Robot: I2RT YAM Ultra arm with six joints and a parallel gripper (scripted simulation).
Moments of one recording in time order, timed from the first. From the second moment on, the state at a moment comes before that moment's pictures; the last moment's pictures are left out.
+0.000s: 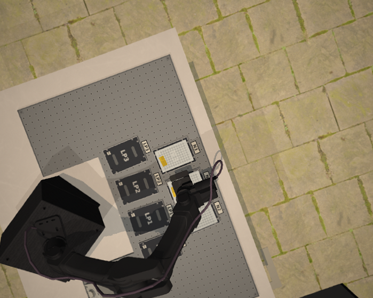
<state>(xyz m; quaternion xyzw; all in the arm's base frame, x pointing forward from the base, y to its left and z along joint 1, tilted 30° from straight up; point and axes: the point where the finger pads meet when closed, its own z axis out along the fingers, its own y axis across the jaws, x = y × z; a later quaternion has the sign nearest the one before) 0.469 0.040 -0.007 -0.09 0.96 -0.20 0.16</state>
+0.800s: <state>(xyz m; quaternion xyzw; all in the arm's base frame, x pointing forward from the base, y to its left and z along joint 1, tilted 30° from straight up) 0.471 0.043 -0.005 -0.09 0.96 -0.20 0.15</state>
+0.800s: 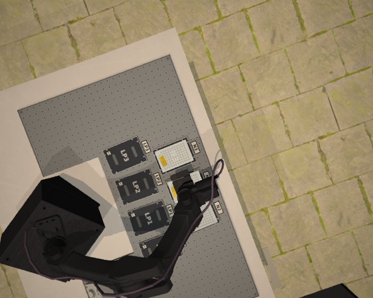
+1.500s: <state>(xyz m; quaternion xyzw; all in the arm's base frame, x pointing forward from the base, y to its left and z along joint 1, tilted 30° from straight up) 0.474 0.044 -0.003 -0.09 0.96 -0.20 0.16</state>
